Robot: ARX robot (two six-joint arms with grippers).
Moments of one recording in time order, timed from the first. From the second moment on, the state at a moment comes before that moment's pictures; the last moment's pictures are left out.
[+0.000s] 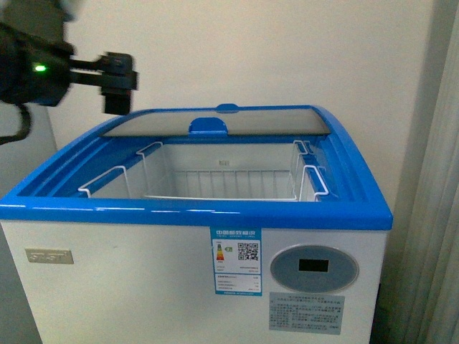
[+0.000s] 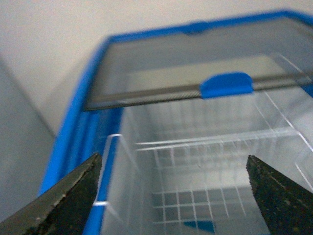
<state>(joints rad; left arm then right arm) -0.18 1.70 1.24 0.38 -0.06 0.13 0.06 0.31 0.40 -0.10 0.22 0.27</state>
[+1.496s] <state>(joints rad) 0.00 0.60 0.02 0.58 0.00 0.00 0.28 2.30 2.16 -0.54 0.02 -1.07</state>
